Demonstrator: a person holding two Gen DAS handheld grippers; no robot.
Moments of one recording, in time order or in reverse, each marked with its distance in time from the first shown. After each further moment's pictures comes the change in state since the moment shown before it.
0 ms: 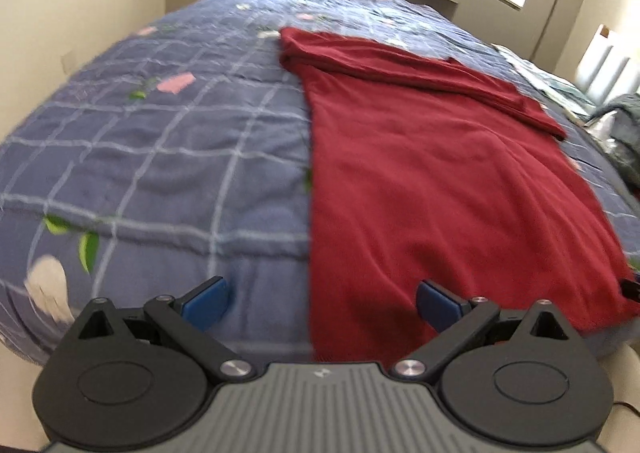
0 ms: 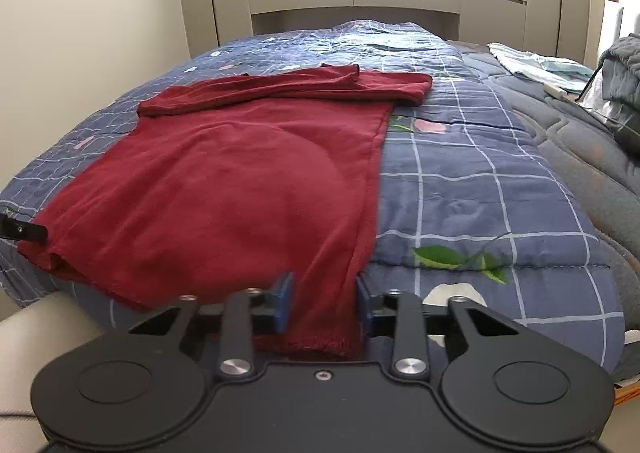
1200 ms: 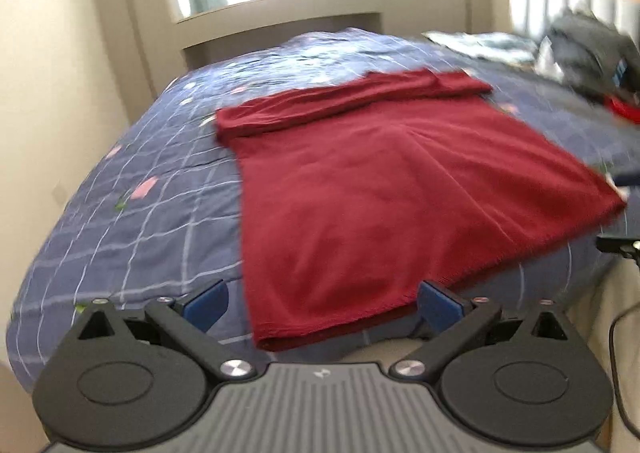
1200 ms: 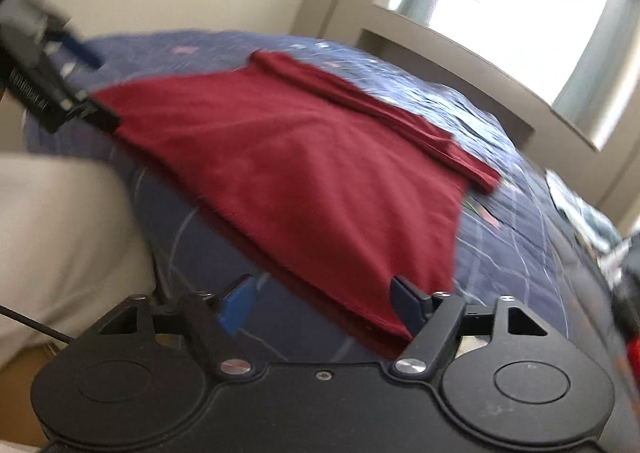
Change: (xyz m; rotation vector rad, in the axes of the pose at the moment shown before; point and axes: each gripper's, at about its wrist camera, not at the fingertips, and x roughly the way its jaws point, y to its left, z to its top) left arm -0.048 -0.089 -0.040 0.407 -0.159 0.106; right arm -0.022 0.081 -0.034 -0.556 -0.070 -0.014
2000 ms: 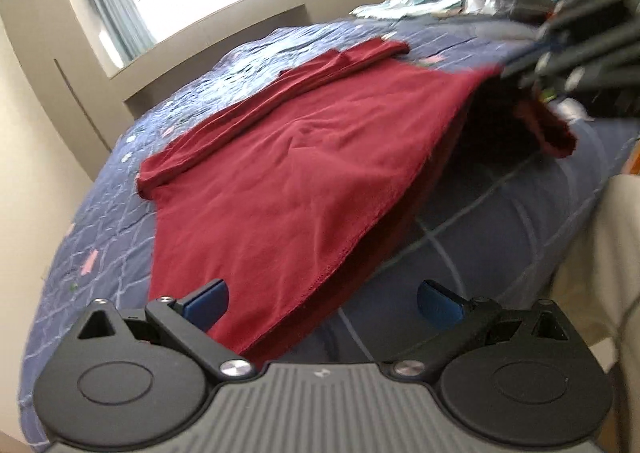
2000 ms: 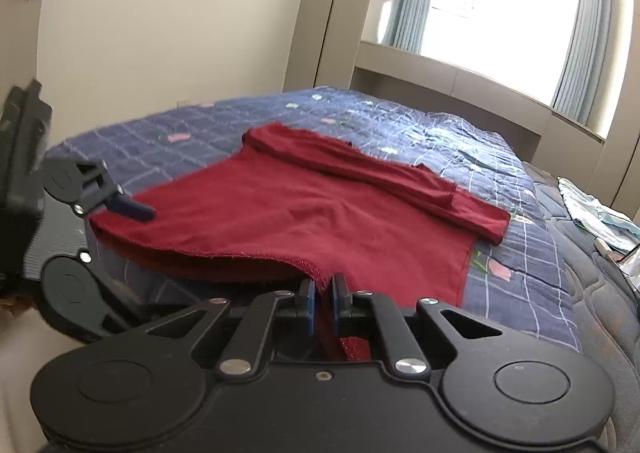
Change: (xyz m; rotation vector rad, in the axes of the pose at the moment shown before) left arm 0.033 -0.090 0.012 0.266 0.003 0.019; right arm -0.019 -0.035 0.056 0.187 -0.132 0.075
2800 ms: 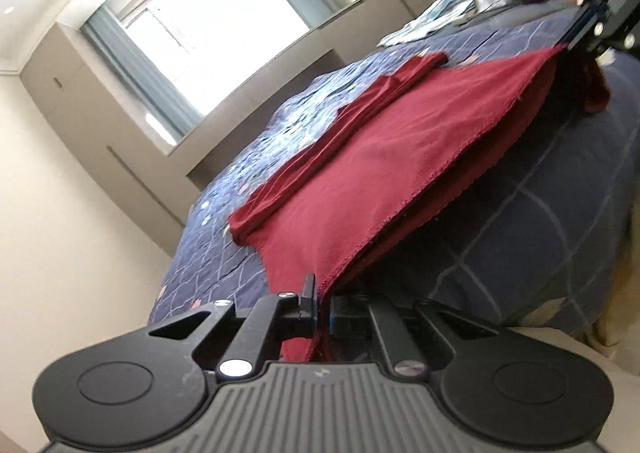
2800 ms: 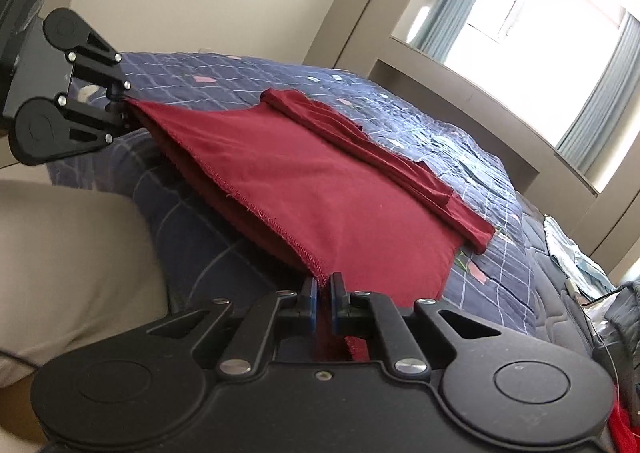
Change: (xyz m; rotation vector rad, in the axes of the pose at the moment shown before) left arm -0.041 0.026 -0.041 0.208 -0.168 0.208; right arm -0.025 0.029 -0.029 -0.246 0.068 -0.050
